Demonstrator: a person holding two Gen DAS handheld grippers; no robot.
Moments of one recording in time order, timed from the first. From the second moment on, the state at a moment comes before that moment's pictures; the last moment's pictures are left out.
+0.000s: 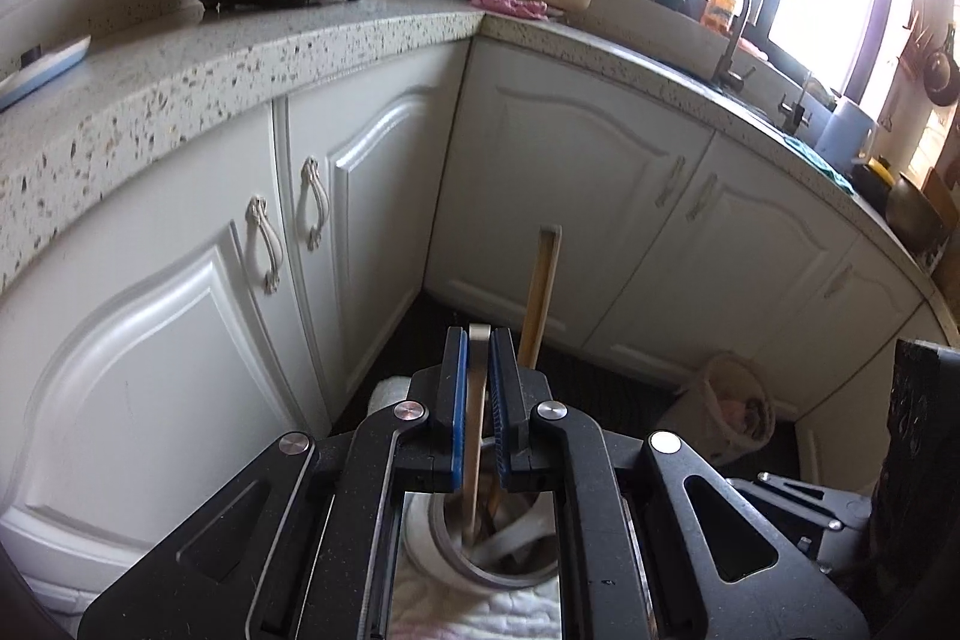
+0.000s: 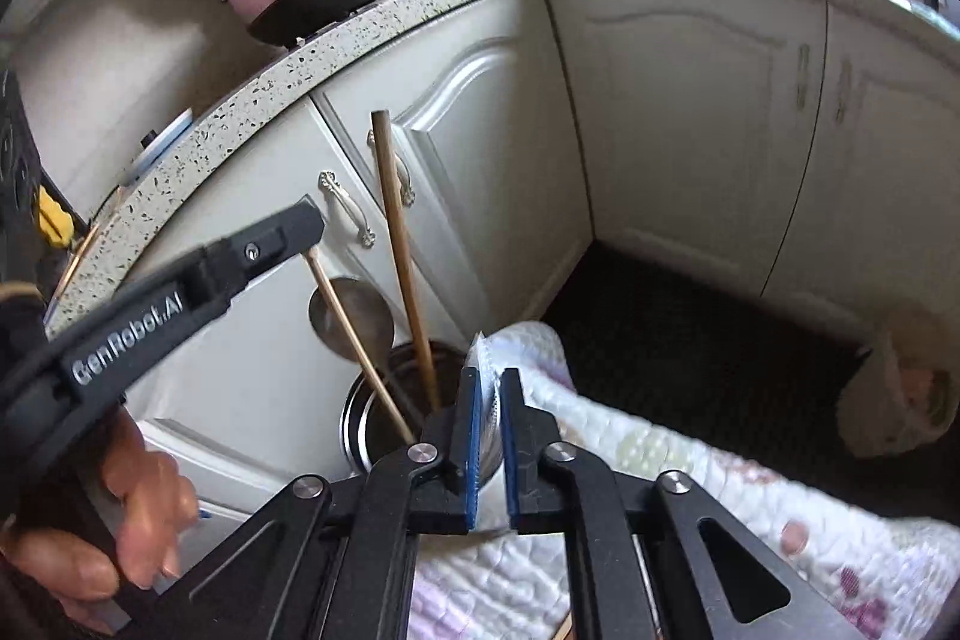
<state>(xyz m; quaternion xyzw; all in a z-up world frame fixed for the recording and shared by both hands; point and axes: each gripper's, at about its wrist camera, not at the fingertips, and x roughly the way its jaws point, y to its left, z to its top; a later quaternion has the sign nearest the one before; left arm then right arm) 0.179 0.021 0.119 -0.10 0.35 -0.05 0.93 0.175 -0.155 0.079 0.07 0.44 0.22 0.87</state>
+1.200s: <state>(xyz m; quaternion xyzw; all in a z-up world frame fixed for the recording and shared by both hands) 0.061 -0.017 0.080 -0.06 0.43 -0.07 0.90 0.026 -0.241 0.057 0.06 0.47 0.11 0.87</state>
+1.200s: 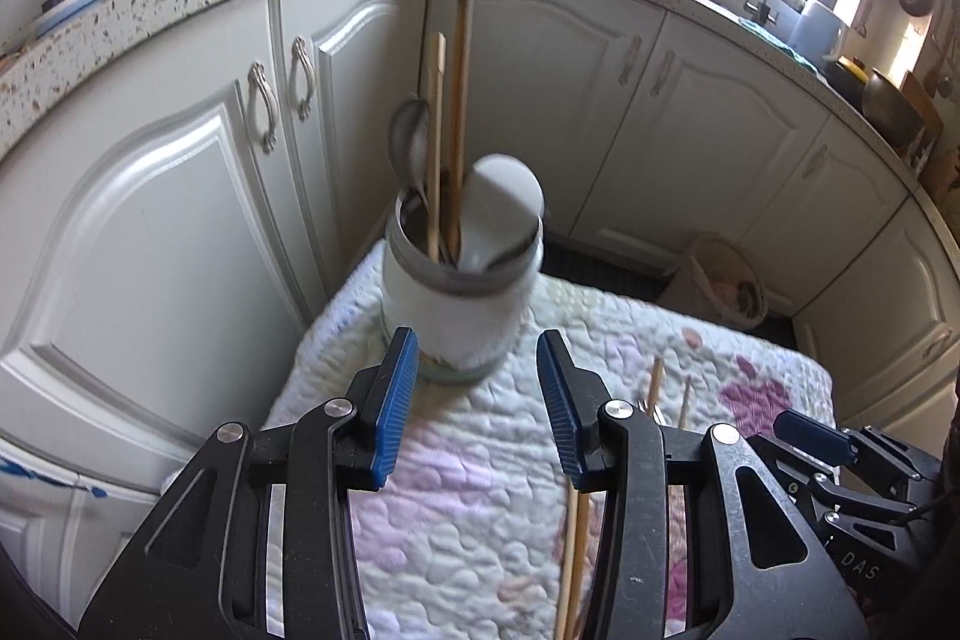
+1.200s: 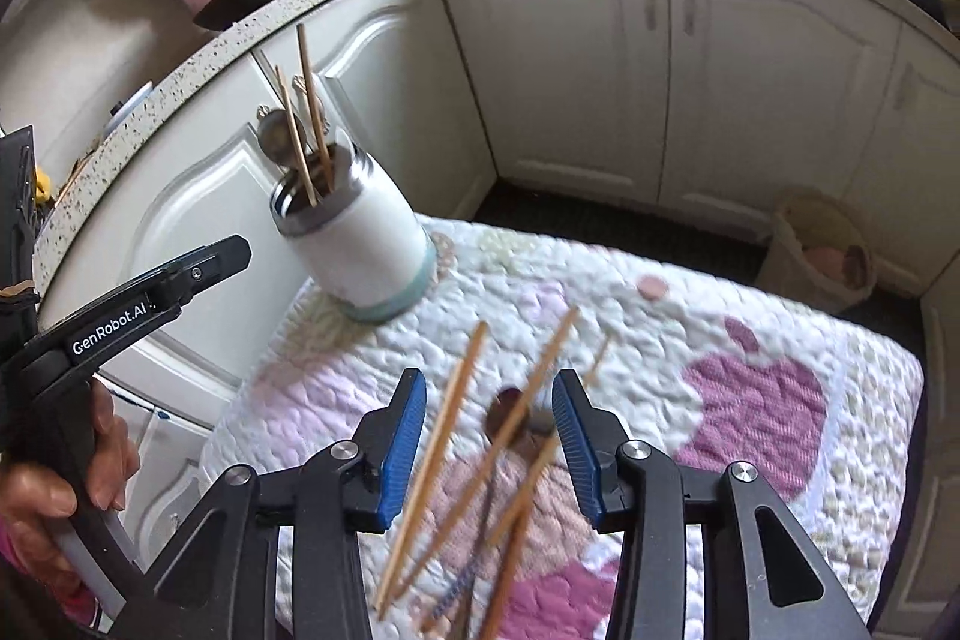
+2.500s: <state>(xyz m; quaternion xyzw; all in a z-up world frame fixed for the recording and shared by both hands) 0.079 -0.092 -0.007 -0.06 0.56 -0.13 0.82 0.102 -0.305 -0.056 0.22 0.53 0.11 0.81</state>
